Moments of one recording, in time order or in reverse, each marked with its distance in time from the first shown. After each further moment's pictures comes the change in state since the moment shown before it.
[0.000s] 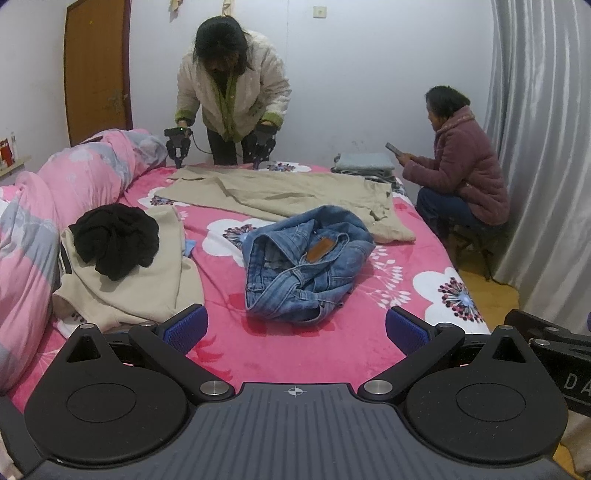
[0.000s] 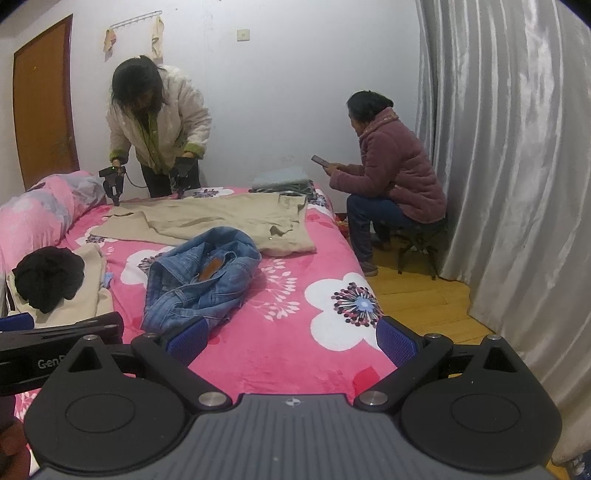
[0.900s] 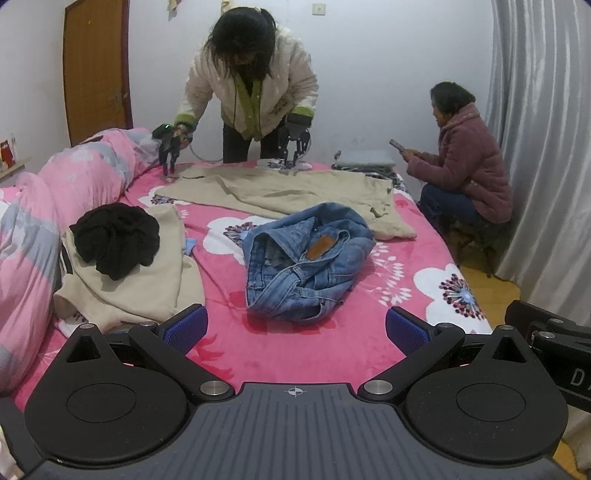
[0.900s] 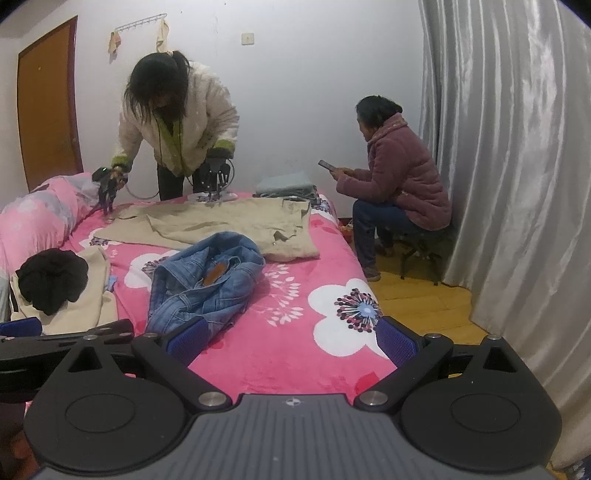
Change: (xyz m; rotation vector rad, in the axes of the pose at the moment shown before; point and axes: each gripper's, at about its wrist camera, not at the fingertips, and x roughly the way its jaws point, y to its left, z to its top) left arm 0.006 -0.007 0.004 0.012 0.010 0.016; right arm 0.000 0.001 0.006 -0.003 -0.010 0.009
